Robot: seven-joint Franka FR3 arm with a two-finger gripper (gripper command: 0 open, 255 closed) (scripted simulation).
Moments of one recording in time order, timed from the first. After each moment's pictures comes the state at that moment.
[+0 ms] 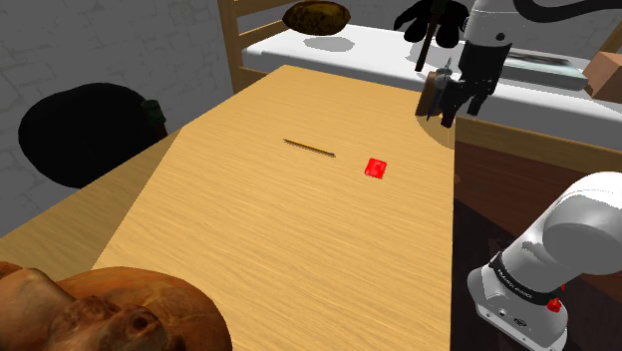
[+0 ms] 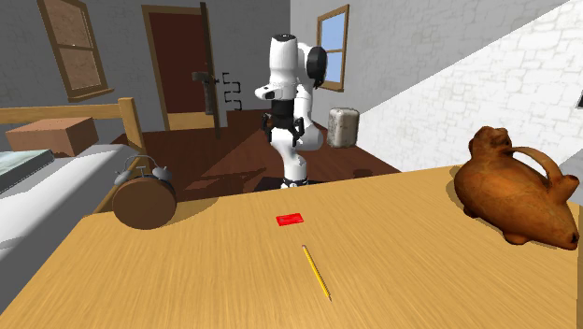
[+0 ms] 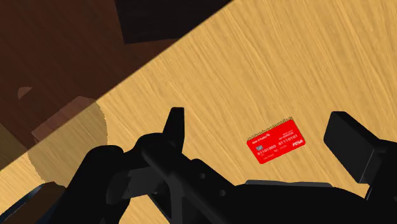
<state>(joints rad) -0.02 -0.79 0.05 -2.44 -0.02 1.57 0.15</state>
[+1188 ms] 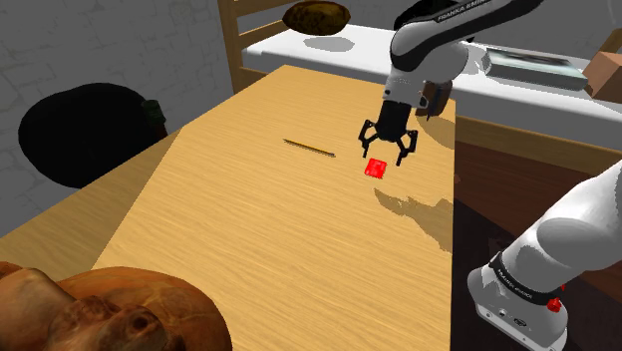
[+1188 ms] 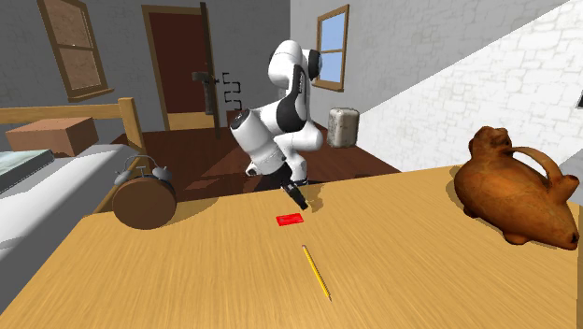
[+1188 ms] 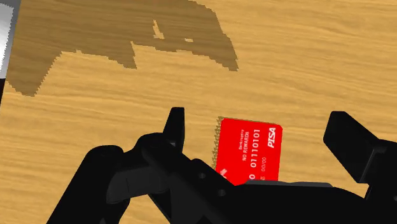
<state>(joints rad) -0.11 -0.15 0.07 -2.35 0.47 1.85 0.73</state>
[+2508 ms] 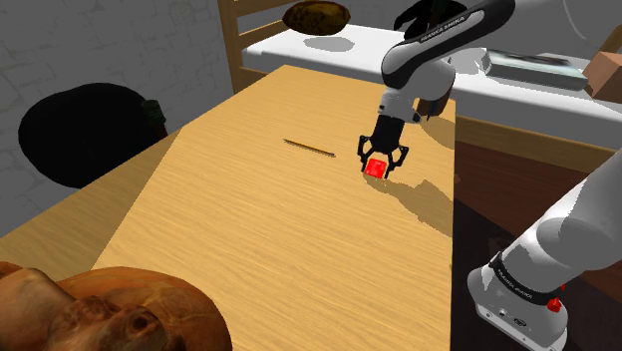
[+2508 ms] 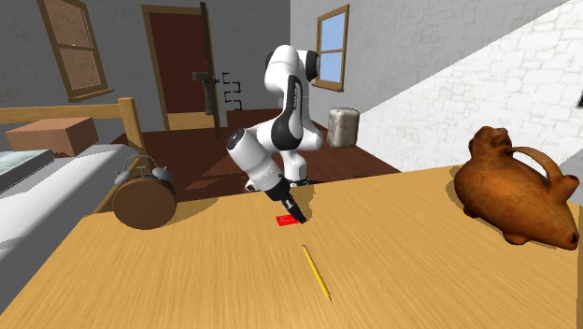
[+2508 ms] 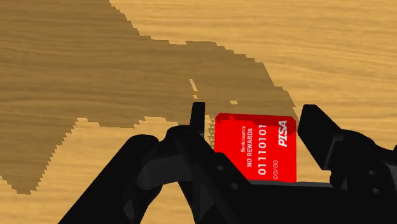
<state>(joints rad) -0.12 -0.04 0.06 -2.37 0.54 1.94 0.72</state>
